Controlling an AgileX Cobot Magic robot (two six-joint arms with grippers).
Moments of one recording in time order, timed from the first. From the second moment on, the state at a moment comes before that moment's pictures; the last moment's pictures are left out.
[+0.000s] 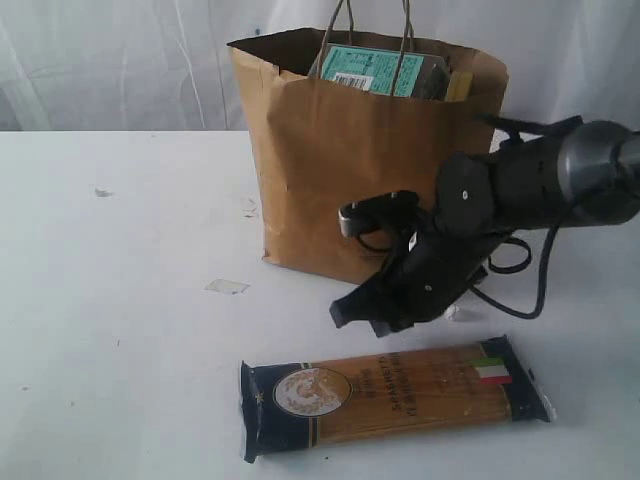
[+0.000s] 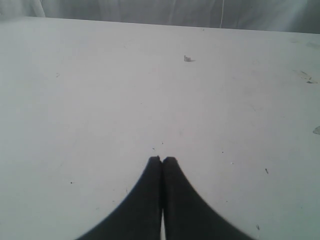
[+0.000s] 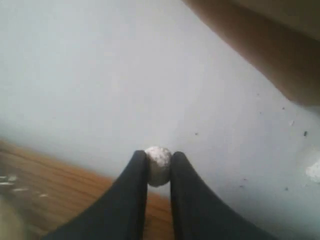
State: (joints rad) left arm 0.08 0.13 0.02 -0.15 0.21 0.10; right arm 0.52 1.84 -1.06 0.22 0.56 -0.12
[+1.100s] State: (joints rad) left arm 0.06 0.13 0.02 -0.15 0.21 0.10; right arm 0.78 0.95 -0.63 0.81 -0.13 -0.48
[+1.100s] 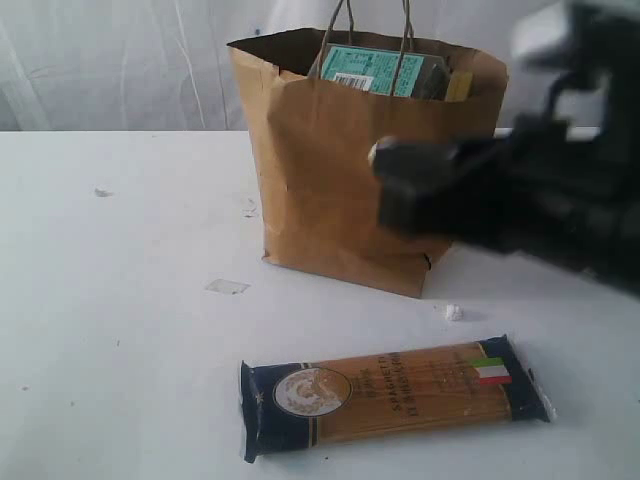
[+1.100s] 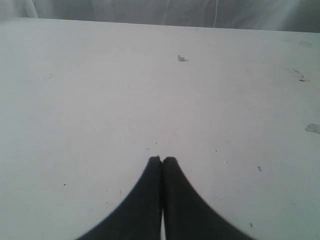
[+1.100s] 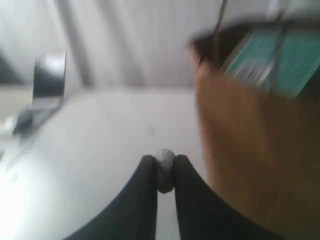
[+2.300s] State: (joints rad) left arm 0.01 0.13 0.02 -0.15 0.21 0.10; right arm 0.21 1.46 -1.19 0.74 0.43 -0.70
